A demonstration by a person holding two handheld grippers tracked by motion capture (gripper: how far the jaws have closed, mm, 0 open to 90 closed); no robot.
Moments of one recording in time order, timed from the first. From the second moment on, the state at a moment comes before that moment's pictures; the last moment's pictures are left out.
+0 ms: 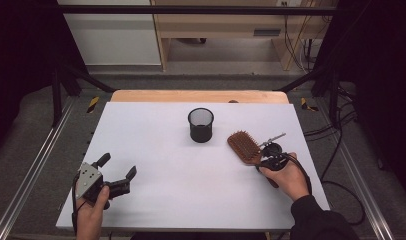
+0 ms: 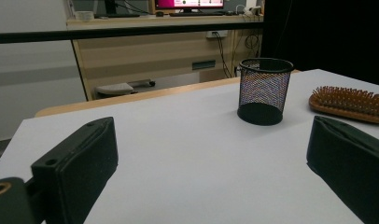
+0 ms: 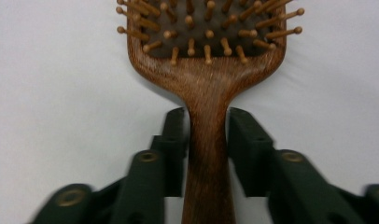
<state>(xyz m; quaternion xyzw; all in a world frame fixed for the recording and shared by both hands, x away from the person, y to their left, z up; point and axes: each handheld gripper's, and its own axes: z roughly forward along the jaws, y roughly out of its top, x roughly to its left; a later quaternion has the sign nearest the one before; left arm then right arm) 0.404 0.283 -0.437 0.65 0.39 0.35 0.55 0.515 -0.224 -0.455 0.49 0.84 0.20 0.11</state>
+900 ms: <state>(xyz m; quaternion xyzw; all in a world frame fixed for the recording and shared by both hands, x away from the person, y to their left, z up) 0.399 0.269 -0.431 0.66 0.37 0.34 0.56 0.496 -0.235 -0.442 0.48 0.82 0.28 0.16</state>
